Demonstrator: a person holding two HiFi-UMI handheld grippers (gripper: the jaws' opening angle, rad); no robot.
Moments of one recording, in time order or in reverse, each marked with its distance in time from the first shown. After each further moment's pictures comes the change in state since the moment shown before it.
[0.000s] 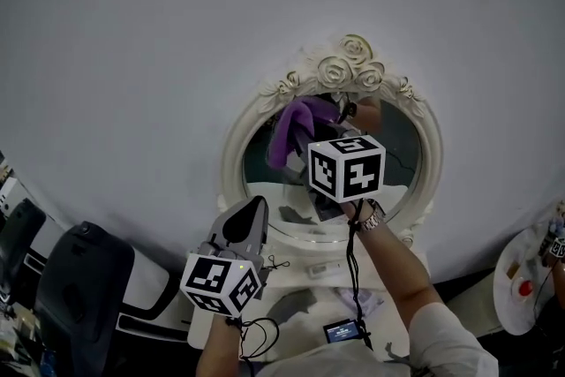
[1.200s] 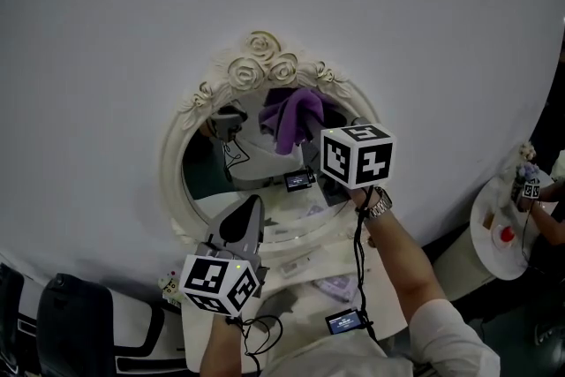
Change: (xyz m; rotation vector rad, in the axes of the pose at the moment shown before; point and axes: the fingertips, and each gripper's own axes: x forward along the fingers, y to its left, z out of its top) left arm 0.058 -0.073 -0.018 -0.015 0.026 -0.262; right arm -0.095 -0.127 0.017 0.003 -0.095 -0.283
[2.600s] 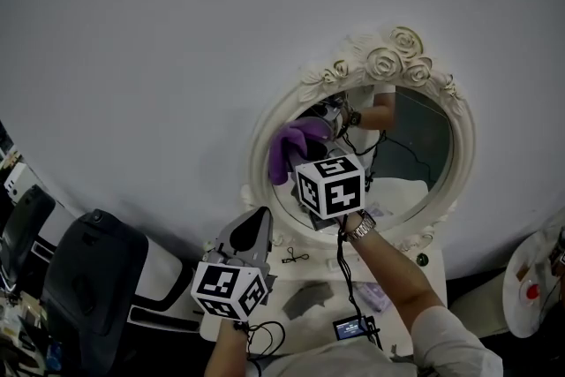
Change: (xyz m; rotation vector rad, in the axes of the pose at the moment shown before) left arm -0.125 0.100 -0.024 -0.028 0.032 0.344; right arm 0.087 0.221 -0.104 -0.065 0.156 0.330
